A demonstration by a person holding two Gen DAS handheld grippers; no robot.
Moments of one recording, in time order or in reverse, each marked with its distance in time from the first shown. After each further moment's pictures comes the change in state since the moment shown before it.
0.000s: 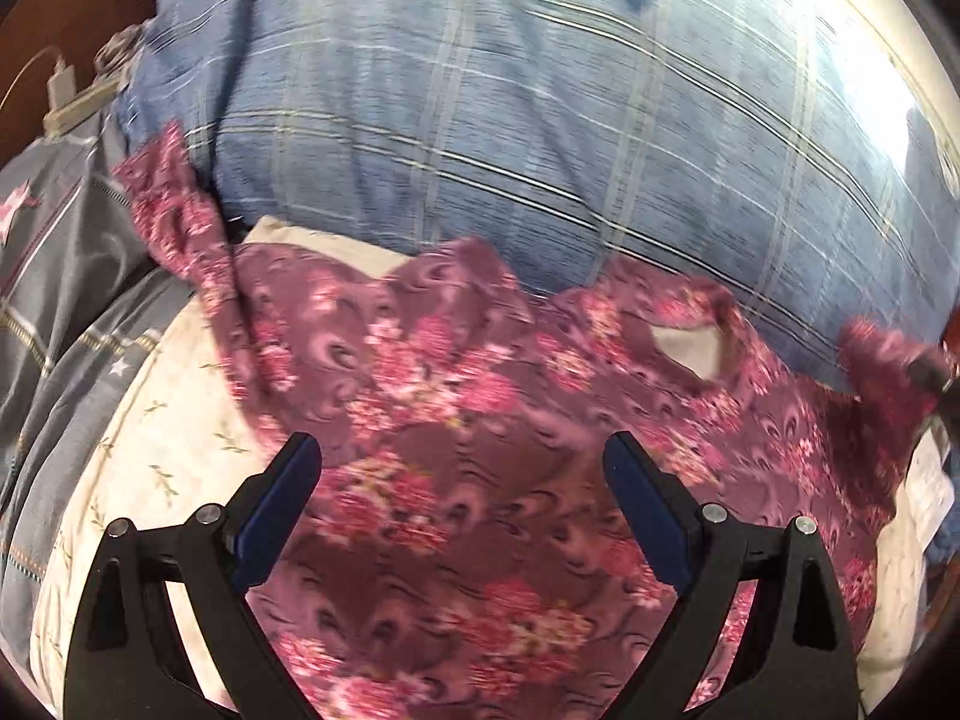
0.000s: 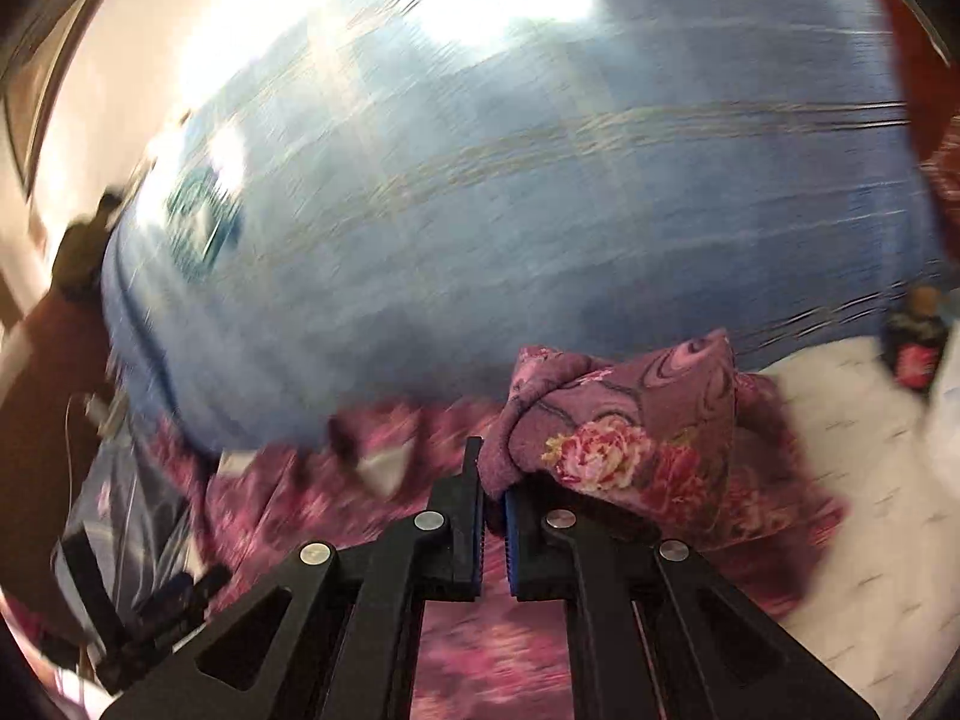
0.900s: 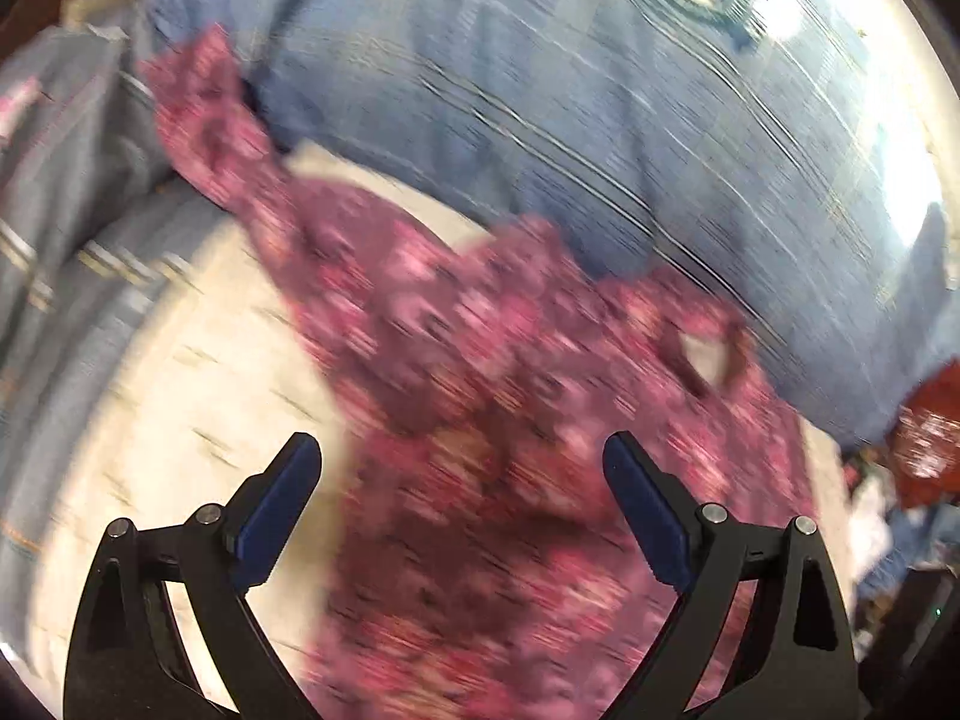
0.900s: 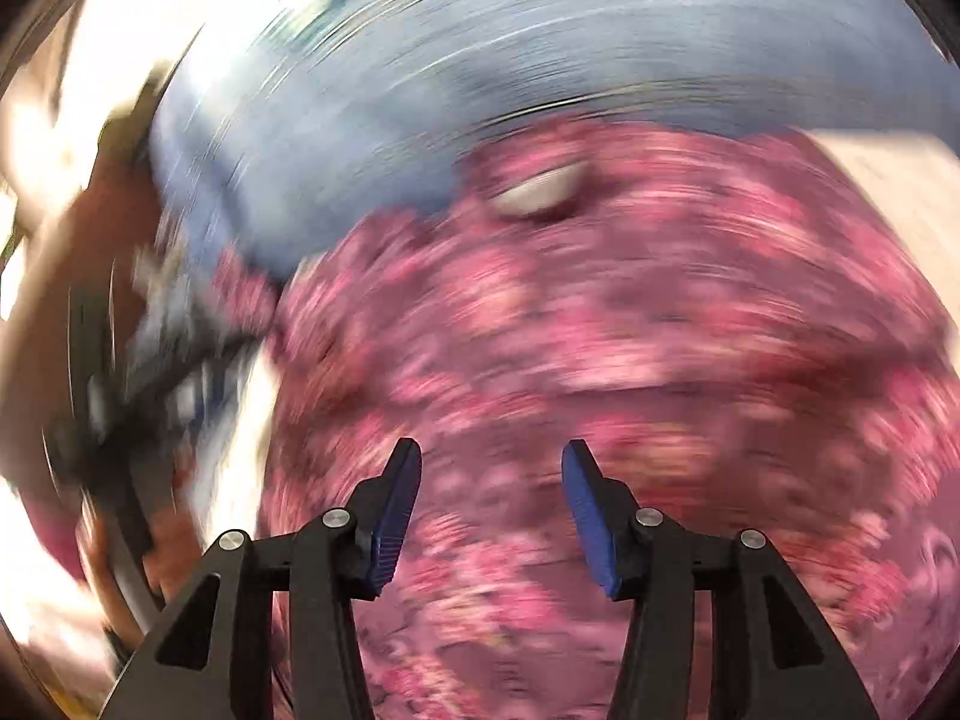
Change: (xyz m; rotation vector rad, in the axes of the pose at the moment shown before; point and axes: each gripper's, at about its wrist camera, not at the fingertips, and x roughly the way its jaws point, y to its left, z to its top) left arm 0.009 0.054 0.004 -0.162 0.176 -0.151; right arm 0.010 0.057 -0.128 0.099 0.234 0.125
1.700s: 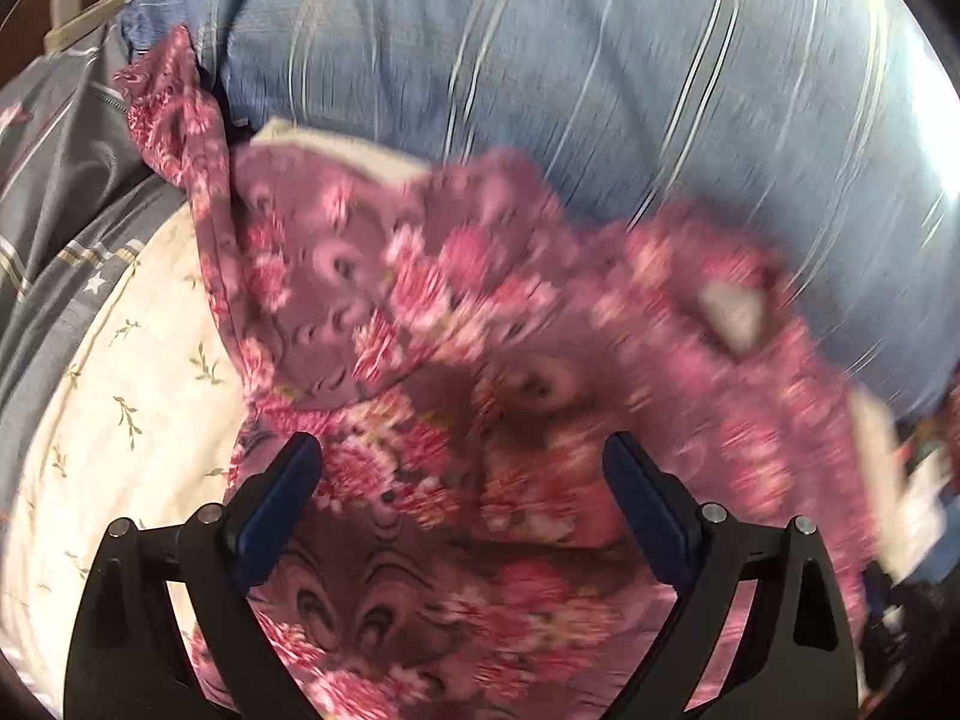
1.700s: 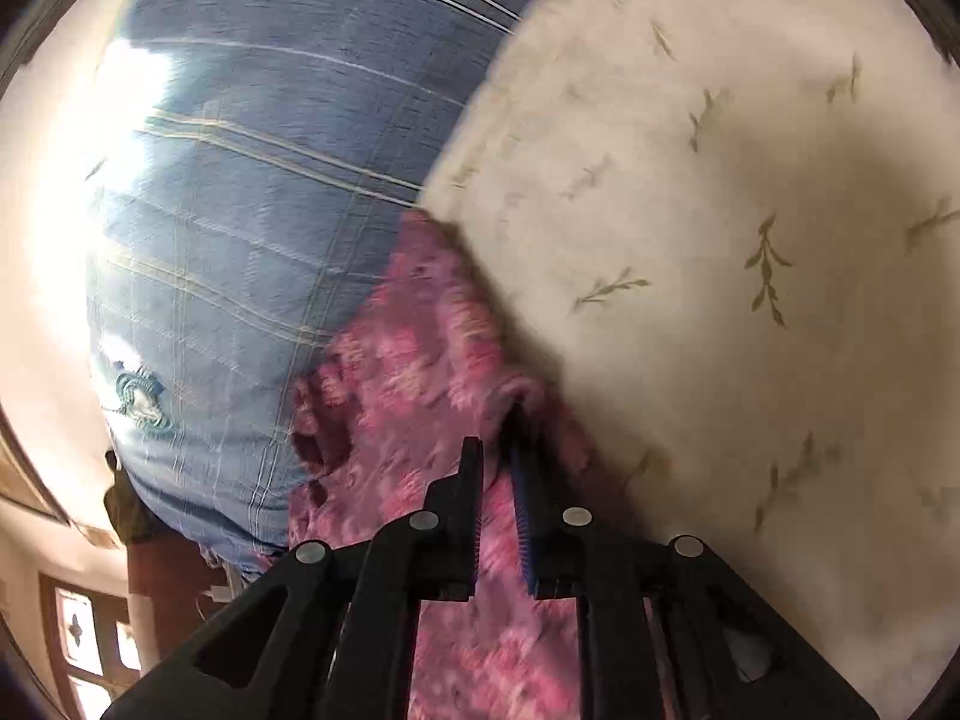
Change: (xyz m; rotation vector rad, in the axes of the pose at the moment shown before) left arm 0.031 -0.041 -0.014 0.041 -0.060 0.118; right arm -0.057 -0.183 0.012 0.645 -0.186 0.097
